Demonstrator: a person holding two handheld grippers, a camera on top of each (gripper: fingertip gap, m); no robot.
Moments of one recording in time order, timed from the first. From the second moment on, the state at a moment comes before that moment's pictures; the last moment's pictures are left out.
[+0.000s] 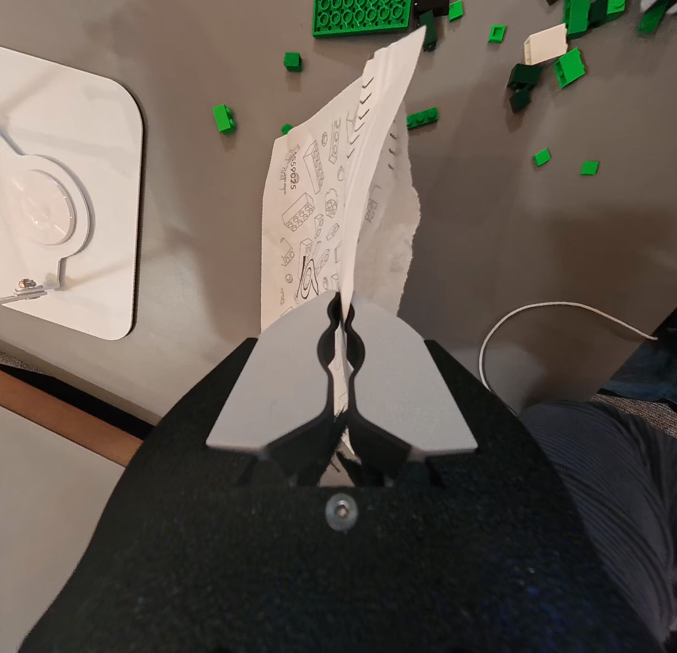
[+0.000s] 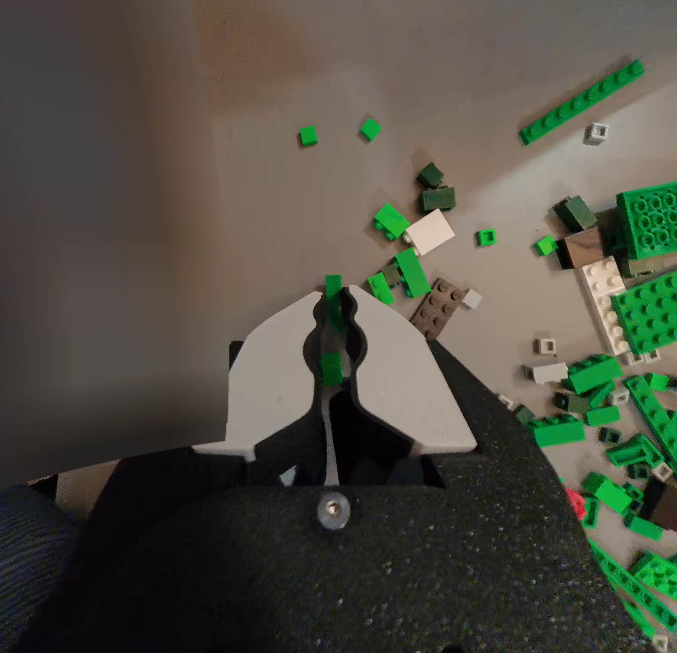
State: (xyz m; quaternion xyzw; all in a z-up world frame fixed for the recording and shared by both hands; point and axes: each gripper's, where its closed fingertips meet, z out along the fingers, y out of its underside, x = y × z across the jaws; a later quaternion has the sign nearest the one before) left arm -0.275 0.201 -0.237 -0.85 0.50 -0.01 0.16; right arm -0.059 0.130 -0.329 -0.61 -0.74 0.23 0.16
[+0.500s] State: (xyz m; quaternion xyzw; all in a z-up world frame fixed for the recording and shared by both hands) left arm -0.275 0.200 -0.236 -0.85 0.50 -0.01 0.16; right arm -0.045 0.135 -0.330 -0.62 -0.74 0.22 0.15
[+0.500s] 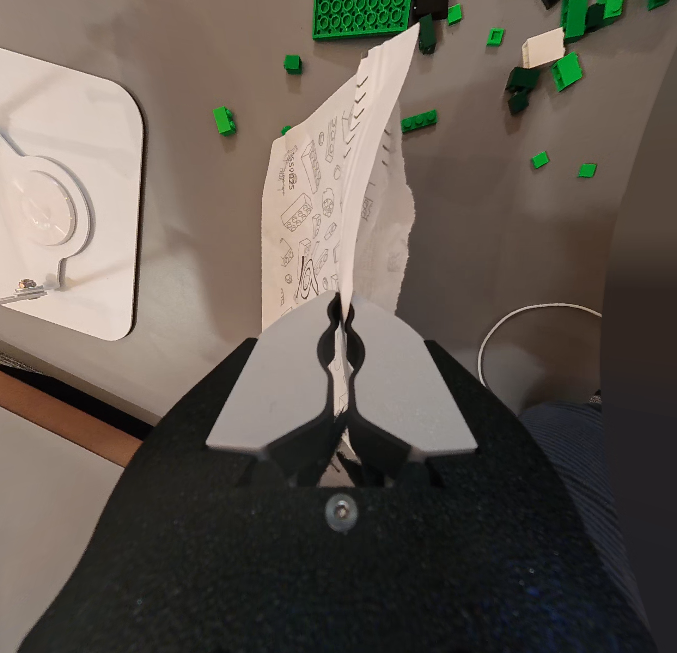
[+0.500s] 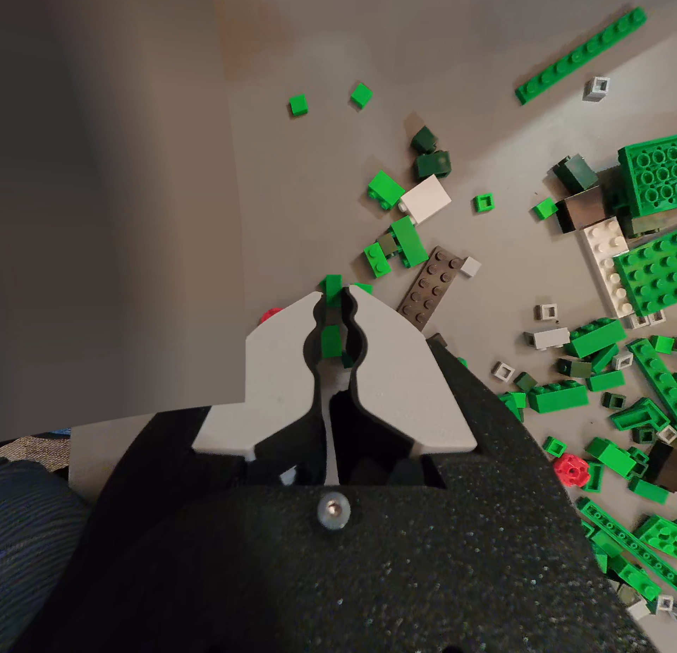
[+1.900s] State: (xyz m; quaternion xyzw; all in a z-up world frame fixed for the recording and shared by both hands) left arm -0.272 0.199 -0.238 -0.85 0.50 -0.02 0.15; right arm -0.064 0.138 -0.336 -0.67 -0.71 0.18 0.14
